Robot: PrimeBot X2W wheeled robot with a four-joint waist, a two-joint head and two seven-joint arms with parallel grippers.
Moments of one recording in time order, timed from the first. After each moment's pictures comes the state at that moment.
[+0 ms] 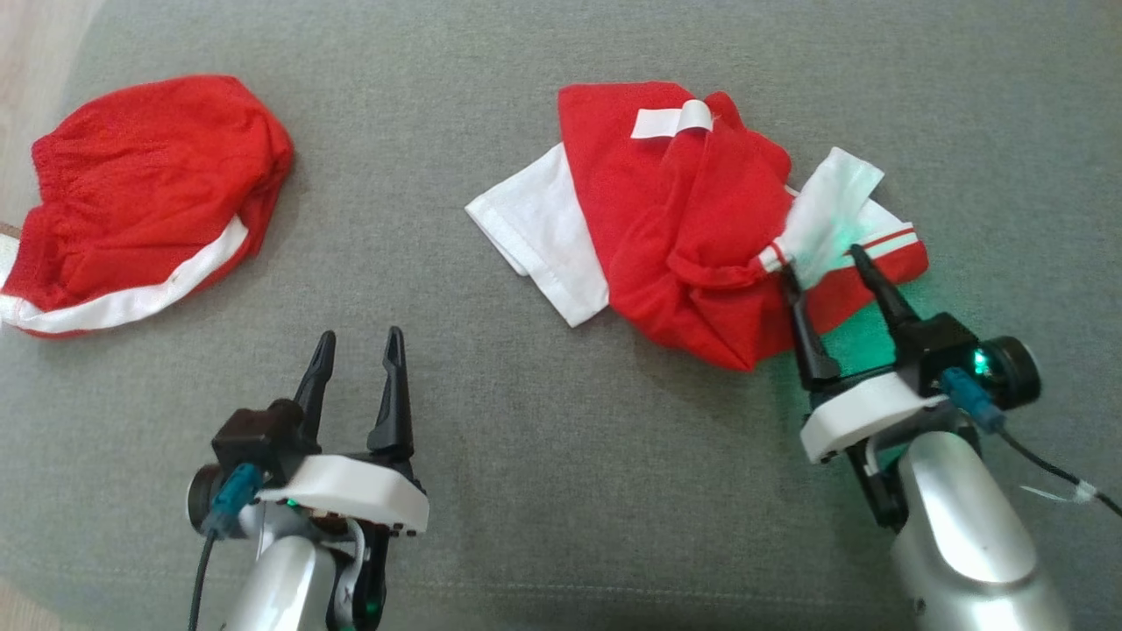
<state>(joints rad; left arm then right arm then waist) -0.11 0.05 -0.26 0.24 -0.29 0.08 -0.26 -0.34 -0.06 0.12 0.52 -0.06 0.12 -0.25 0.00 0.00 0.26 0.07</state>
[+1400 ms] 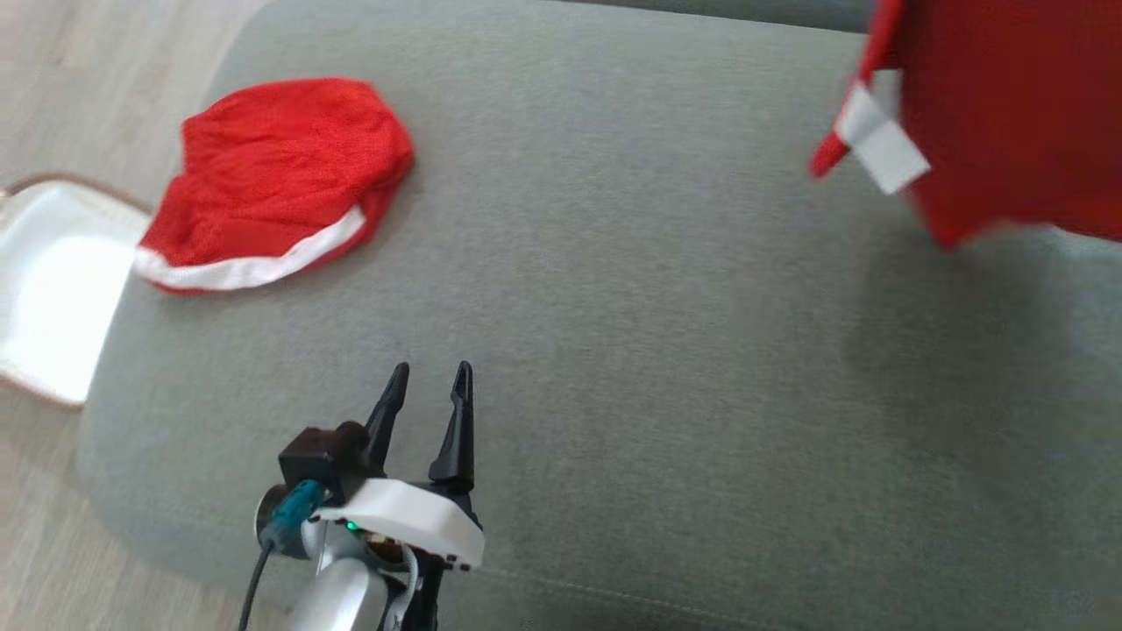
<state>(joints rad) -0.10 0.05 -0.41 0.26 -0.39 0.10 -0.26 -1.30 -0.33 0.39 0.61 -0.13 0.12 -0.18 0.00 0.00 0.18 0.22</state>
